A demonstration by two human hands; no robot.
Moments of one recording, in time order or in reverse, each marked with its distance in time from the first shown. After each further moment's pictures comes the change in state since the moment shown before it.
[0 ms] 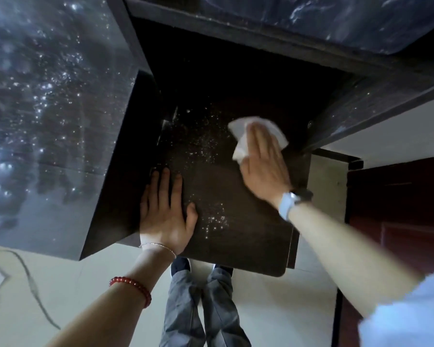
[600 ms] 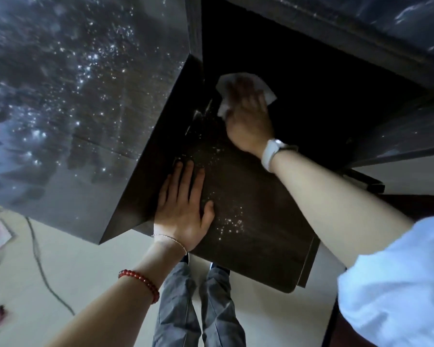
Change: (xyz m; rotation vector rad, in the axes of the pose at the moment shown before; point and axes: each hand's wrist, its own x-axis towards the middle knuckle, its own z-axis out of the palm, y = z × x) left_hand 0.000 -0.003 0.001 -0.028 -0.001 0.014; right_hand 0.102 -0.068 -0.002 0.022 -0.013 -0.170
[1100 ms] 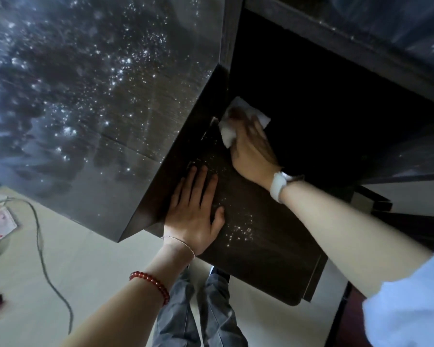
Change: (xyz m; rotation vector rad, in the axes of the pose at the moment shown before) left_hand 0.000 0.000 -0.001 -0.022 0.022 0.002; right_hand -0.030 -0.021 0.005 0.232 0.014 -0.216
